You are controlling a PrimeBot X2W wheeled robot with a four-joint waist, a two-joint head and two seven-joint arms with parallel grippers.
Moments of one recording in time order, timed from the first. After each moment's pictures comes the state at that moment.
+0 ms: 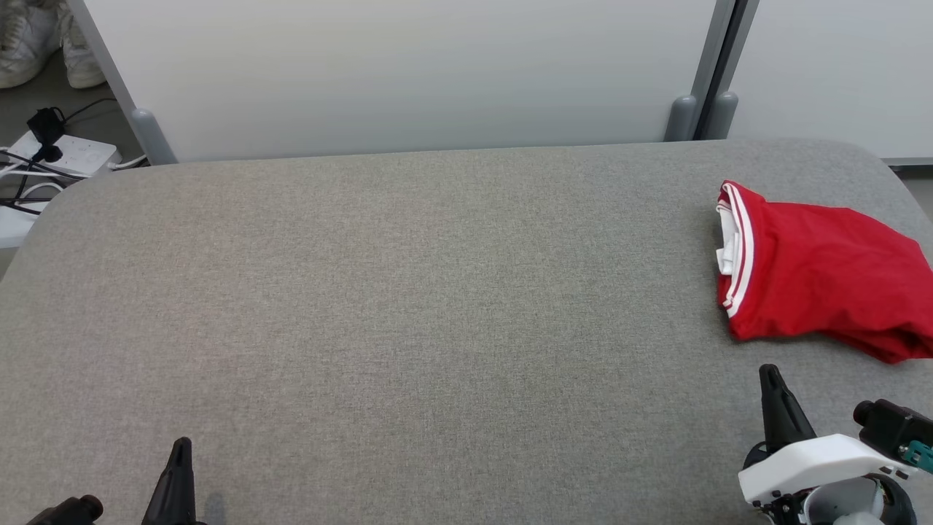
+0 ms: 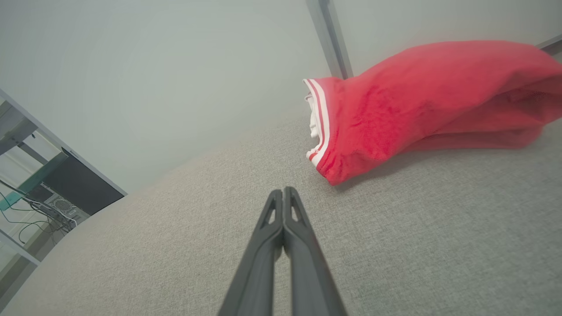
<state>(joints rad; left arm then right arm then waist) 0.07 0.12 0.09 0.34 -0.65 -0.13 -0.15 -0.13 -0.02 -0.03 0.44 0.51 0.13 -0.15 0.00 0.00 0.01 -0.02</state>
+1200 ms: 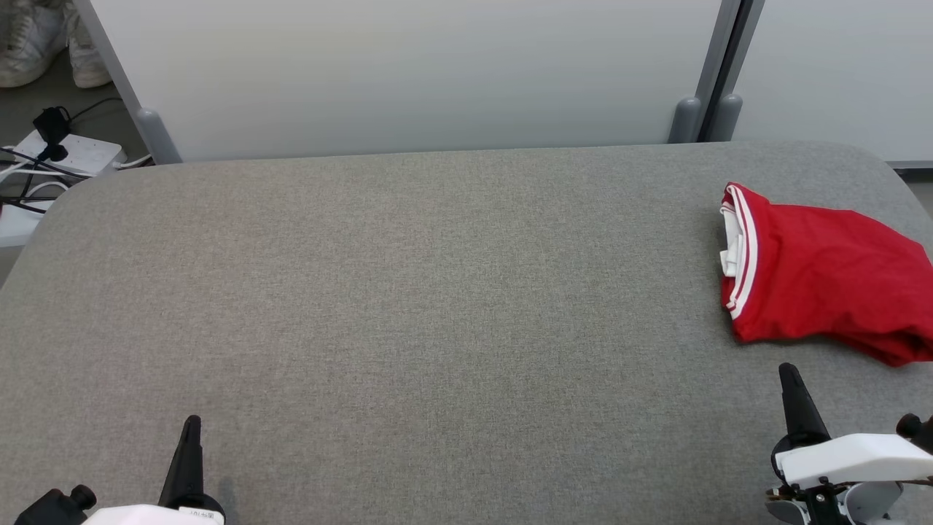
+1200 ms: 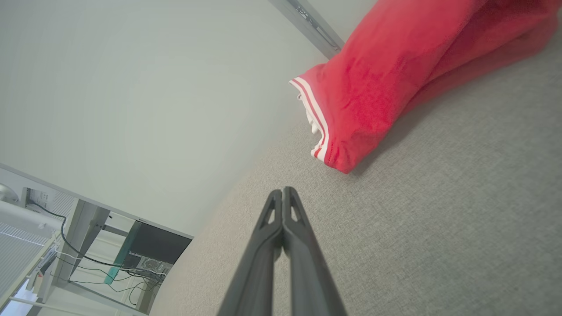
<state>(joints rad) 0.03 0.09 0.09 0.31 -1.01 -0.13 -0.05 -0.11 -0.03 -0.06 0.37 0.93 0.13 -0.05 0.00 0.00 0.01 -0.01</state>
